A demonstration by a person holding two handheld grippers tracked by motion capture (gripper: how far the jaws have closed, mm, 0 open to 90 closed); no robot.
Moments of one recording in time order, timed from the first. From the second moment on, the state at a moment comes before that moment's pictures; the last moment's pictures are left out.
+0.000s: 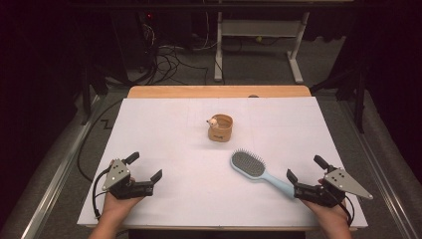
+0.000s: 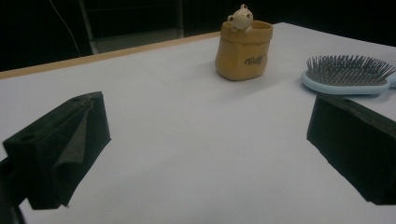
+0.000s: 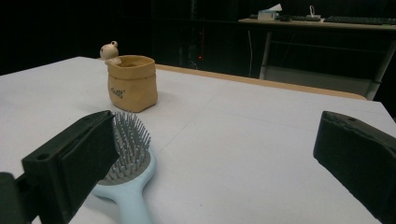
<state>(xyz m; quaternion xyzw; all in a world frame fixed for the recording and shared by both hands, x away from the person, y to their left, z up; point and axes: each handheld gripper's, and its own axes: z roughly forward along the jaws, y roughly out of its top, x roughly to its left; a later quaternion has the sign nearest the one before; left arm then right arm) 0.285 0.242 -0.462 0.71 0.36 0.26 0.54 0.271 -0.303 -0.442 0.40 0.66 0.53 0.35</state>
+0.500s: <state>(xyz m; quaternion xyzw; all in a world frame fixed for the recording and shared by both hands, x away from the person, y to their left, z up) 0.286 0.243 -0.463 0.71 0.36 0.24 0.55 0.270 -0.304 -0.442 0.40 0.66 0.54 0.35</state>
